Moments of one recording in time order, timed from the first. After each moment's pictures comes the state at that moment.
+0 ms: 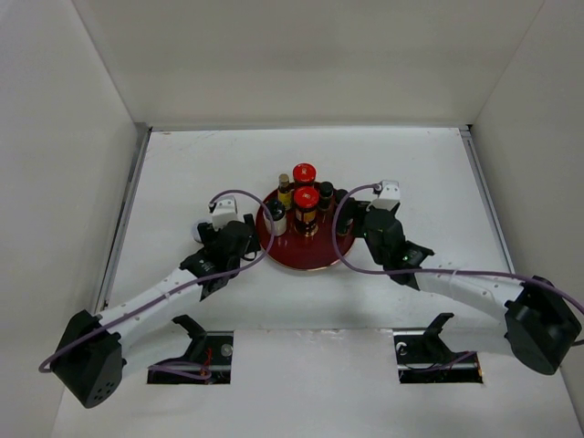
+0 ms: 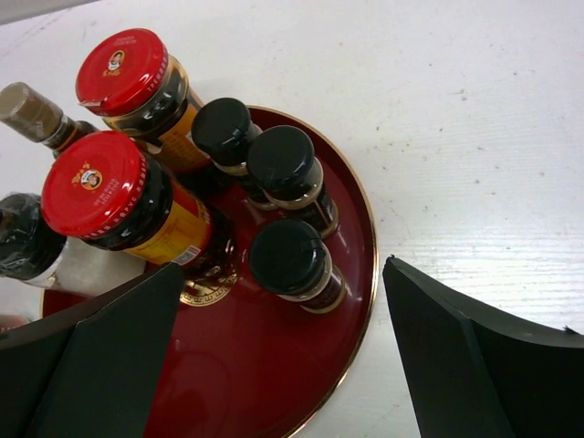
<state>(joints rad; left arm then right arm) -0.67 0.99 0.51 -0.17 -0.66 -0.56 0.76 1.19 0.60 0.26 0.57 0.47</state>
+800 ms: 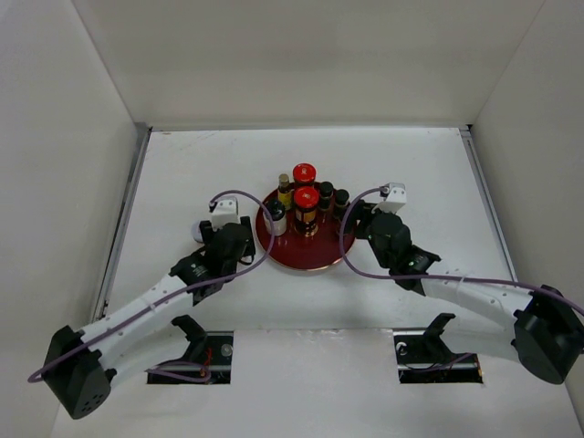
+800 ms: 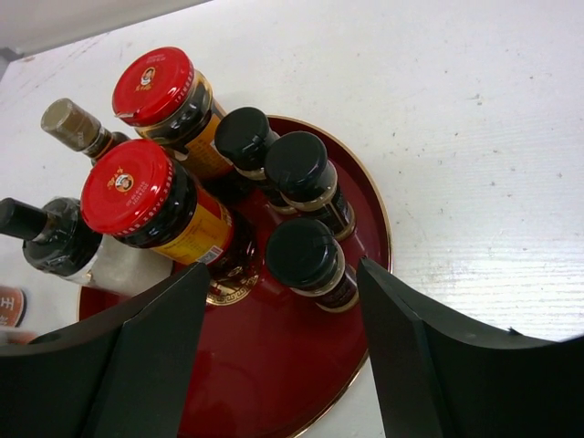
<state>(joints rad) -0.72 0.91 0.55 -0.28 -0.67 -0.51 0.76 1.13 0.55 0.30 0.54 0.50</state>
